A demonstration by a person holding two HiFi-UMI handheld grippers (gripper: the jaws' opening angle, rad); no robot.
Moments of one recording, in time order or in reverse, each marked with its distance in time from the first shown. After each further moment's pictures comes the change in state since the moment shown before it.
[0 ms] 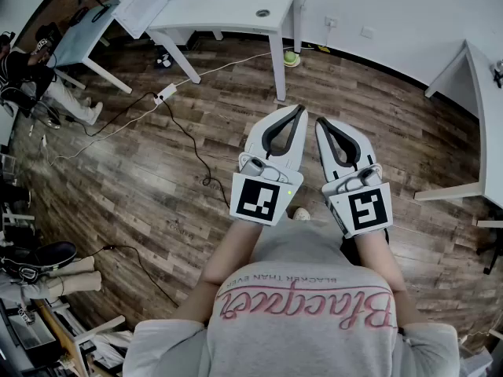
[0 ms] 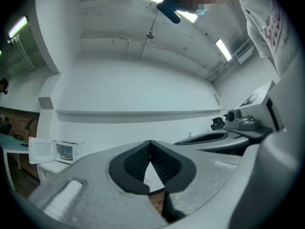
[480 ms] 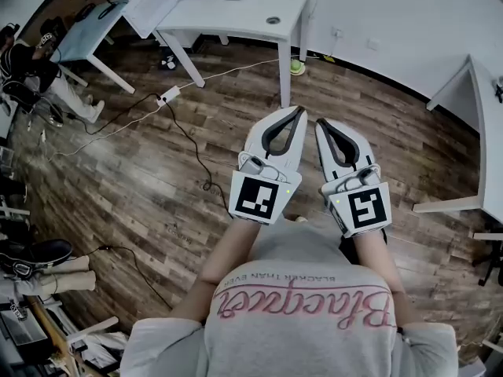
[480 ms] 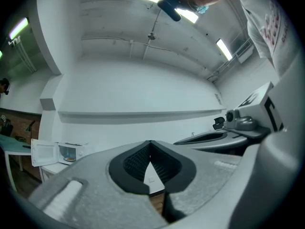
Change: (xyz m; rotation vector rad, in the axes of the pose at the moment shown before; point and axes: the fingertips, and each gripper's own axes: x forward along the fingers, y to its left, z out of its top) left arm -0.008 0.033 -0.002 0.016 -0.006 0.012; right arm 0.030 0.016 0.002 -0.003 -0.010 0.026
